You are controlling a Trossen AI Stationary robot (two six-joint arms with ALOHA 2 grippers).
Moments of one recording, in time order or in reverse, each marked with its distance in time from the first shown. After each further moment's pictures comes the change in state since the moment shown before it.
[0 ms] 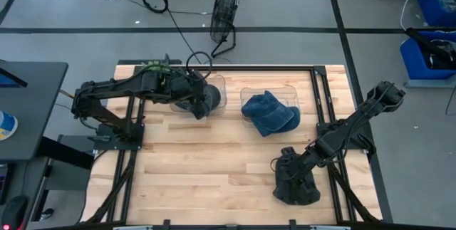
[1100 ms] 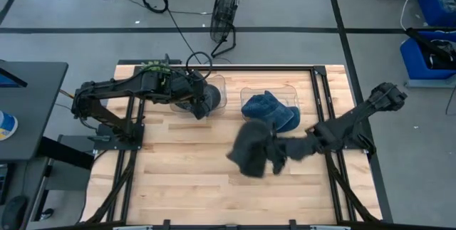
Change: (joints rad) left arm -0.007 0.001 0.000 -0.001 -0.001 -0.020; right arm -0.165 -0.002 0.345 0.185 0.607 -0.633
